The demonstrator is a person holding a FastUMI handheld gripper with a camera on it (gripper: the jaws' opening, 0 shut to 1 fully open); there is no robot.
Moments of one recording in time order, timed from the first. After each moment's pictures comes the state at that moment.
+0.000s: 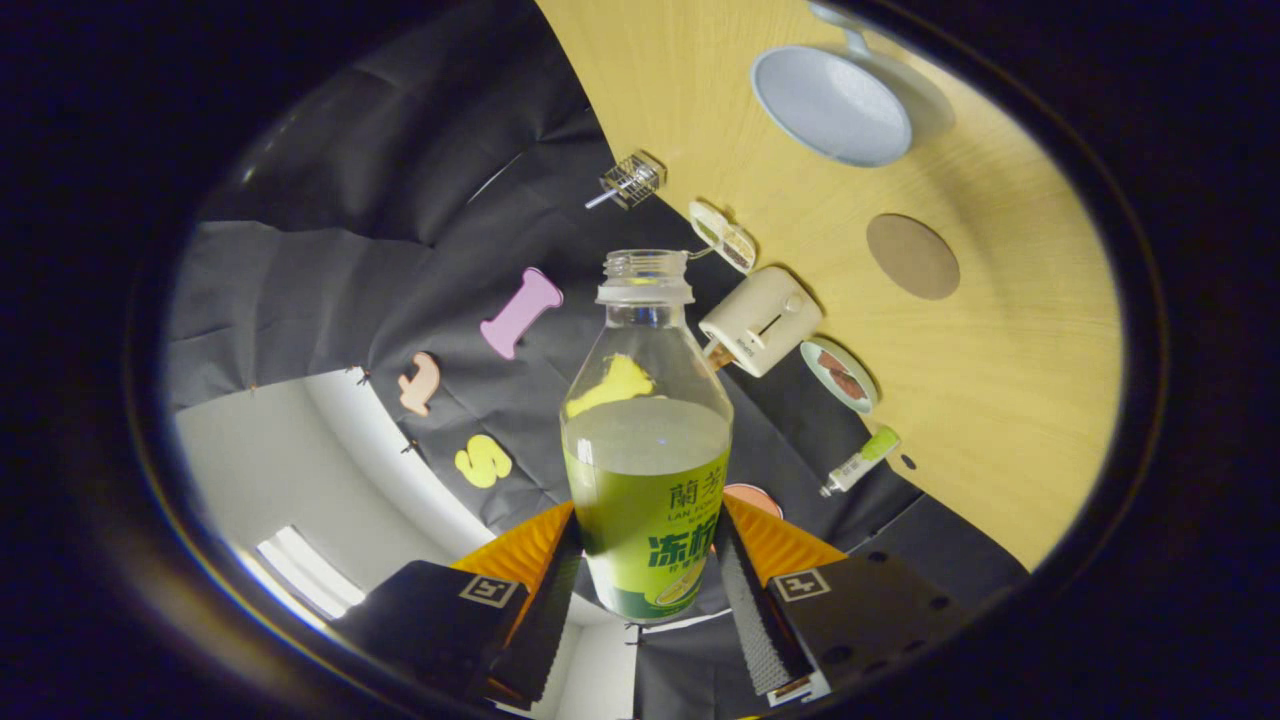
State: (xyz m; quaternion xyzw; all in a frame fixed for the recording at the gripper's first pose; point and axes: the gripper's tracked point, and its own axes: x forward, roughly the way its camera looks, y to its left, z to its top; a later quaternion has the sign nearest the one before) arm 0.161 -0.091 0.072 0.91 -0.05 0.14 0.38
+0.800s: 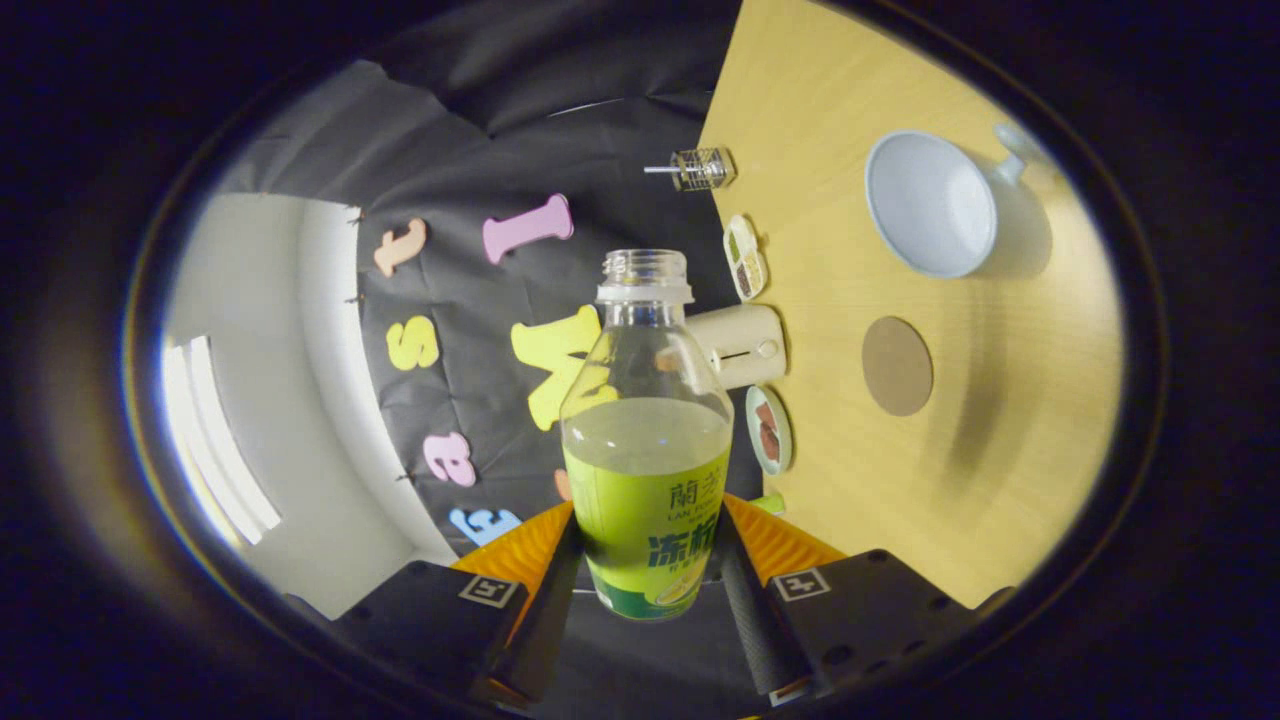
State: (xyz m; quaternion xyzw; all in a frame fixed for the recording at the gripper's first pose) arm 0.160 -0.037 0.004 0.76 0.04 0.11 0.64
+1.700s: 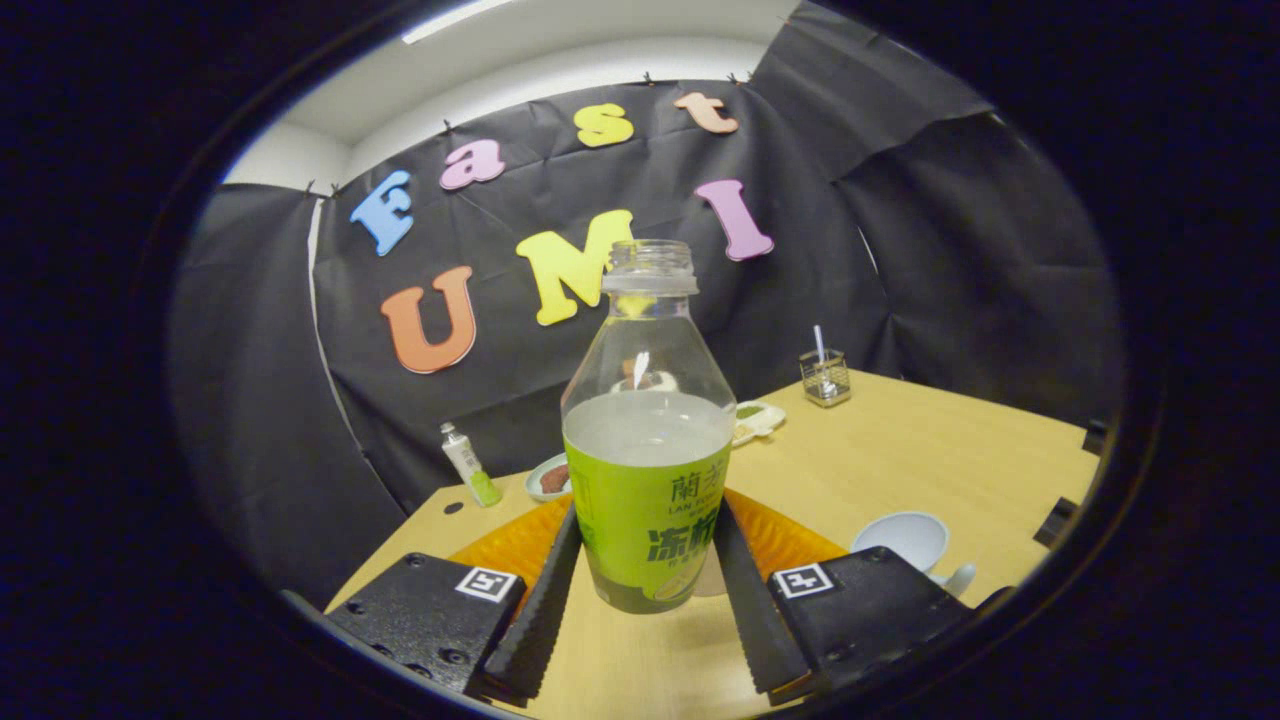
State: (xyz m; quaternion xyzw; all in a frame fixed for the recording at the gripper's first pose) arm 0.172 -0.050 -0.035 0.18 0.08 -0.07 0.98
